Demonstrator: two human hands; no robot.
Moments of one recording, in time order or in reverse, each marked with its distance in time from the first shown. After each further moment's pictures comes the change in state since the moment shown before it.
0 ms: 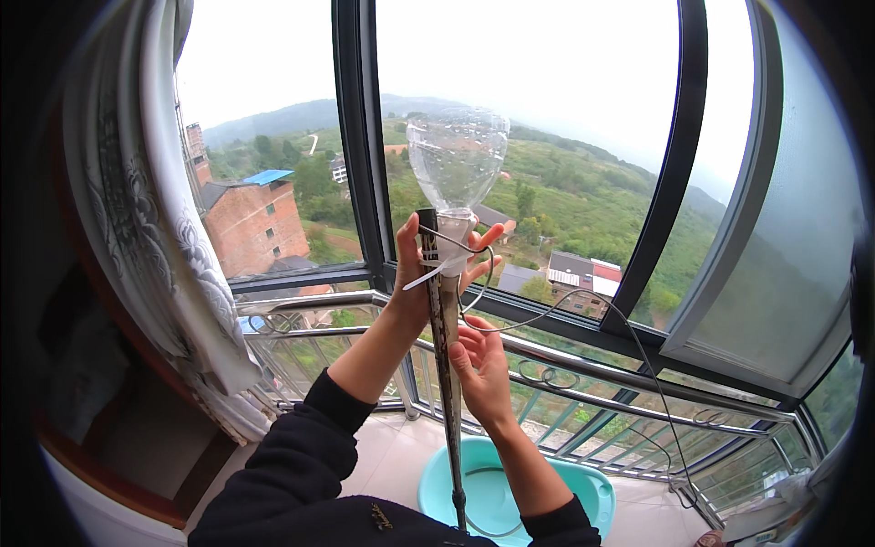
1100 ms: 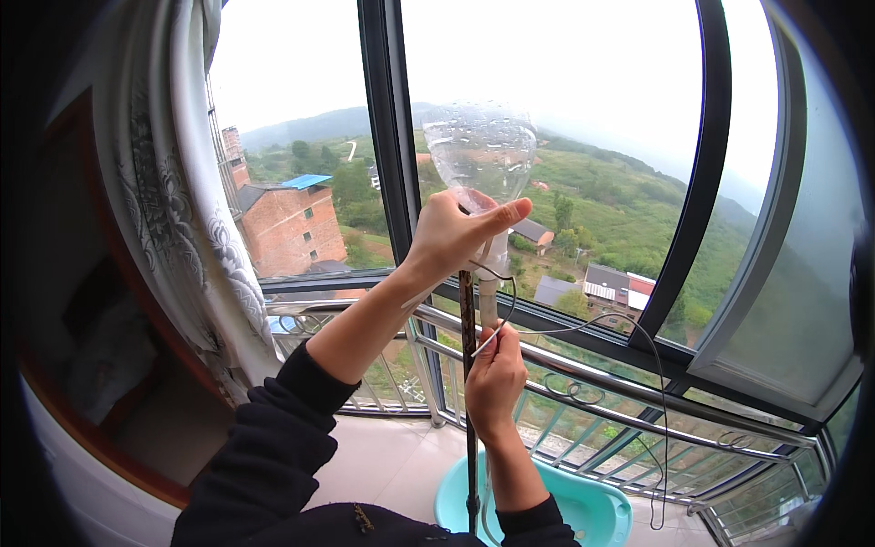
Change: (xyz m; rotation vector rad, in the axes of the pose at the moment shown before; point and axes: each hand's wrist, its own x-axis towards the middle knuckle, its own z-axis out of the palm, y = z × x) left_hand 0.029 0.047 0.057 1.405 0.367 0.117; right_hand 0.013 -0.004 0.018 -0.639 0.302 -0.317
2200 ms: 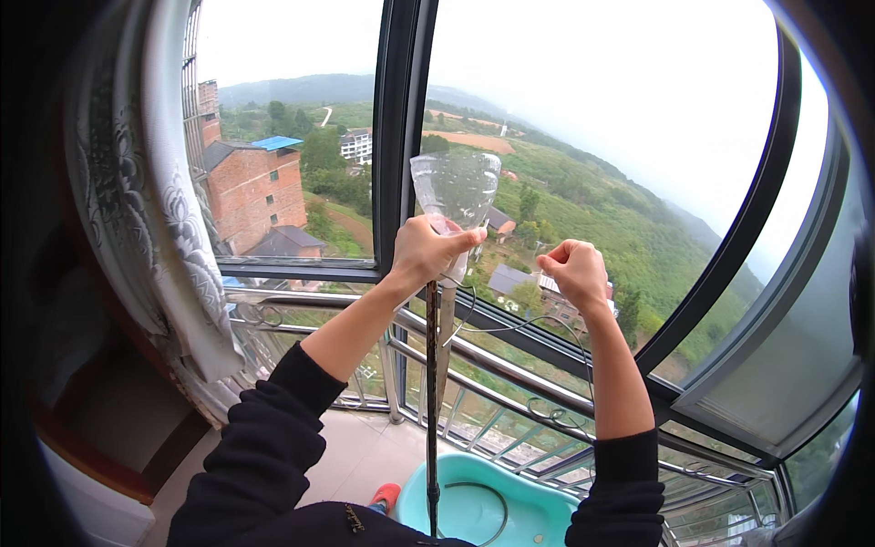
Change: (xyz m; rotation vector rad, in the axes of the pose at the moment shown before) left_hand 0.030 -0.154 -0.040 0.058 0.126 -0.260; right_hand 0.195 0.090 0.052 -0.504 -0.570 0.092
